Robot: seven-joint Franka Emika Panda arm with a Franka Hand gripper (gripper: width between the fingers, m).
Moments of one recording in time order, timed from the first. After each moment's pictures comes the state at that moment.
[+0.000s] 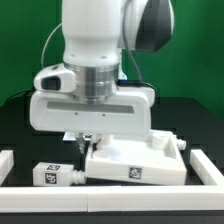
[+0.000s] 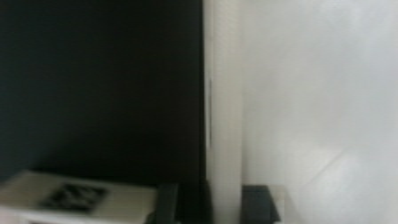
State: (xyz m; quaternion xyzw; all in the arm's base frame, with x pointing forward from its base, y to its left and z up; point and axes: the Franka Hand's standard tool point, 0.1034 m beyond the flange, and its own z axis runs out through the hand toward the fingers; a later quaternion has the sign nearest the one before) arm 0.587 -0.044 0.040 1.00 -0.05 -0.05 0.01
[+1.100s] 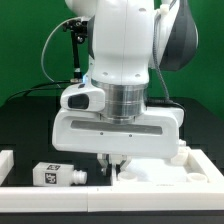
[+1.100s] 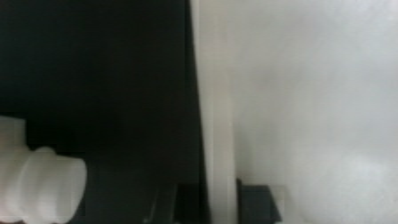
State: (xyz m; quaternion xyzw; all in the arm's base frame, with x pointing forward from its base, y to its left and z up) arm 0.606 -0.022 0.019 1.00 -0.04 -0.02 0.03
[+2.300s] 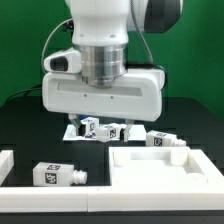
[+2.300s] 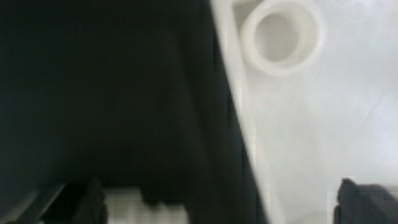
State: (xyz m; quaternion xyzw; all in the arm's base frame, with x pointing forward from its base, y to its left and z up) arm 0.547 -0.041 0.063 0.96 -0.25 -0.09 -0.01
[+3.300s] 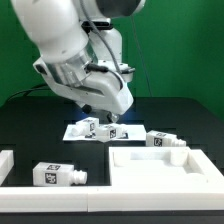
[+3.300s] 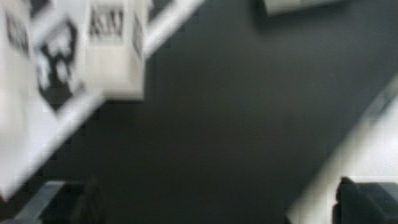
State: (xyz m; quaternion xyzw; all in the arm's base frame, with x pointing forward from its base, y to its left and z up) arm 0.432 -0.036 0.074 0.85 -0.40 -0.30 -0.13
